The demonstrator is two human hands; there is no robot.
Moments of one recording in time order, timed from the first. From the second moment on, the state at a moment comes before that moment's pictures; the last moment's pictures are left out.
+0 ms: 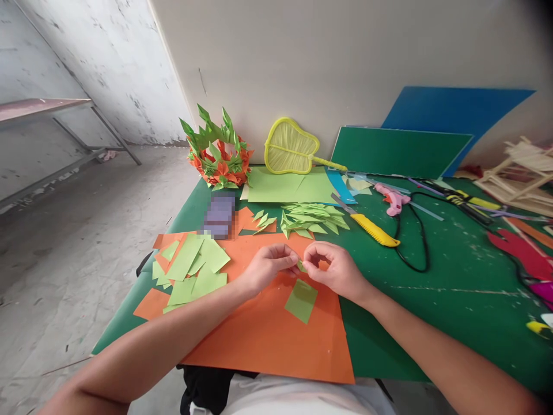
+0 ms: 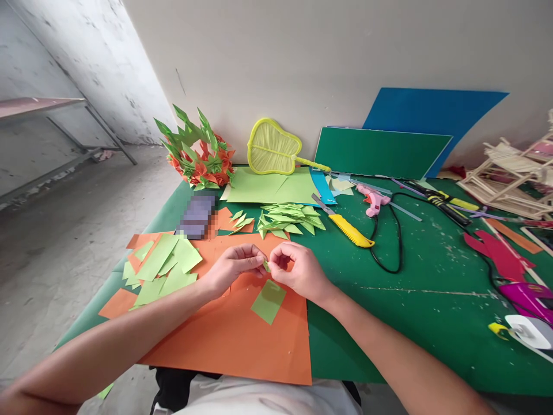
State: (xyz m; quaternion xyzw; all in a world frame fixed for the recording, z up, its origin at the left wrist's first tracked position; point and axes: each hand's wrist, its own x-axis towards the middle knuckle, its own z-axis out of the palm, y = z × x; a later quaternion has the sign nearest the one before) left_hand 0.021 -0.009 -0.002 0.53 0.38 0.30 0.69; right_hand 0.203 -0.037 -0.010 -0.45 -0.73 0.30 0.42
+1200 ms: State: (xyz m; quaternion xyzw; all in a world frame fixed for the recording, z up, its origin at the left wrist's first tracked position) left_hand 0.010 0.014 -0.030 0.93 0.27 0.20 0.17; right_hand 0.219 -0.012 -0.027 -0.47 -0.82 0.16 0.29
